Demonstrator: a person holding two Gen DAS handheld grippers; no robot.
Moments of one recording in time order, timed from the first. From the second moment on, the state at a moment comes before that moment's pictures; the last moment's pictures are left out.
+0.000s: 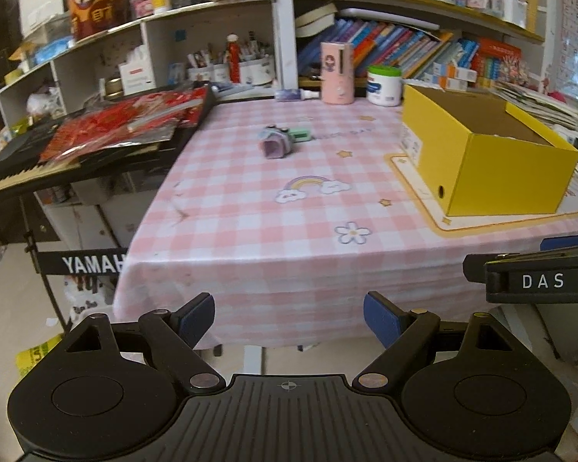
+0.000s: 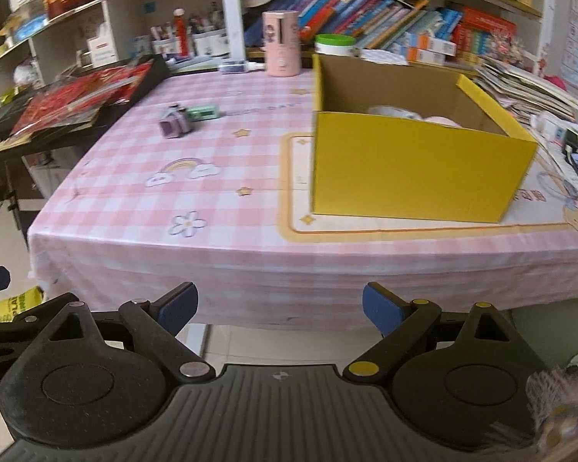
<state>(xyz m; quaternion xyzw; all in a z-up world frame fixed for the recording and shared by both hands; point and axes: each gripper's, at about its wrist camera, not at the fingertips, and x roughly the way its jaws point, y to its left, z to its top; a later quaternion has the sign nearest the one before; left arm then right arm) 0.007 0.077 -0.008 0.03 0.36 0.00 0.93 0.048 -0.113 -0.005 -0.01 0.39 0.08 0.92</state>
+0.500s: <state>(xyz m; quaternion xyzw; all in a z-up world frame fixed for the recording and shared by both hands) 0.005 0.110 -0.002 0.02 0.34 0.02 0.94 0.049 -0.076 0.005 -0.03 0.37 0.11 0.92</state>
